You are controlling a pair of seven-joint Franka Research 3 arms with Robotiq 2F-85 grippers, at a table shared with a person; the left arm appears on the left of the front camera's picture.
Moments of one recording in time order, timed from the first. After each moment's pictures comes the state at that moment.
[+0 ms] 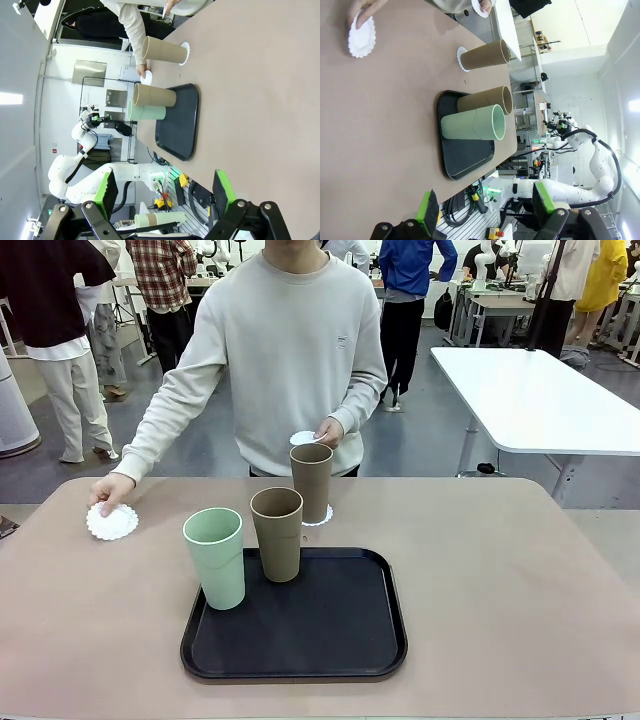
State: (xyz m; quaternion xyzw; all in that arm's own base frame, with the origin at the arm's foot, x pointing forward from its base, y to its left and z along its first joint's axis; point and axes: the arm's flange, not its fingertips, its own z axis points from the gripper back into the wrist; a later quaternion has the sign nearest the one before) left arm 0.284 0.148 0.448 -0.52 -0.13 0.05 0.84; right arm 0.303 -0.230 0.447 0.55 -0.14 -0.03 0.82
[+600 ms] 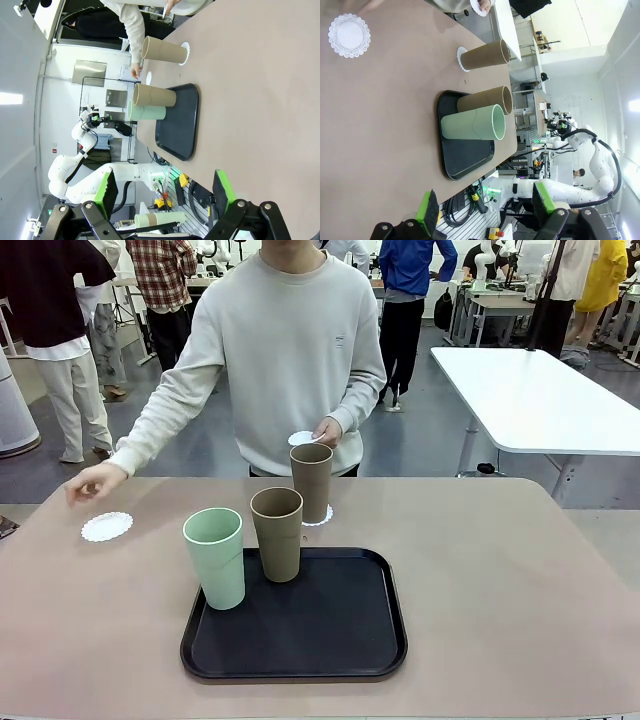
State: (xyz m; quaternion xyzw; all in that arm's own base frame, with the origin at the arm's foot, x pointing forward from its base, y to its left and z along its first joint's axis) left arm 0.284 0.148 0.448 -0.52 -0.13 0.05 0.84; right arm 0.303 -0.230 0.447 0.55 -0.14 -0.03 0.82
